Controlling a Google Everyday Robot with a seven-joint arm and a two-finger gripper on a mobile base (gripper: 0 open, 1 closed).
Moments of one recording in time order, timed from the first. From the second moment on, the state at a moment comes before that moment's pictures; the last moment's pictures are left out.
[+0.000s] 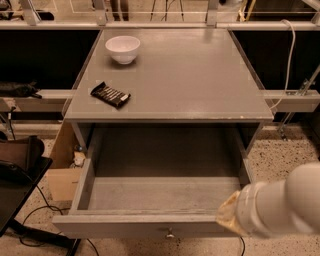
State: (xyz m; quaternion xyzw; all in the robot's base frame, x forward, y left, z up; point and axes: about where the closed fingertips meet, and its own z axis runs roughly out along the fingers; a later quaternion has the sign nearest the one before) arm 0.348 -0.153 0.727 -0.56 0.80 0.05 0.22
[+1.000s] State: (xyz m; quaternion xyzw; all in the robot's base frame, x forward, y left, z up) arm 0.291 -0.156 0.506 -0.50 0.84 0.10 0.18
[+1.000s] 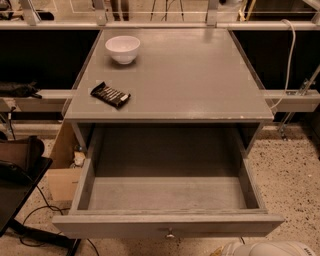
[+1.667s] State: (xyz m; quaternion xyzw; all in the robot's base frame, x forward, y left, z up) arm 0.341 -0.150 0.489 -0.50 0.83 0.09 0.22
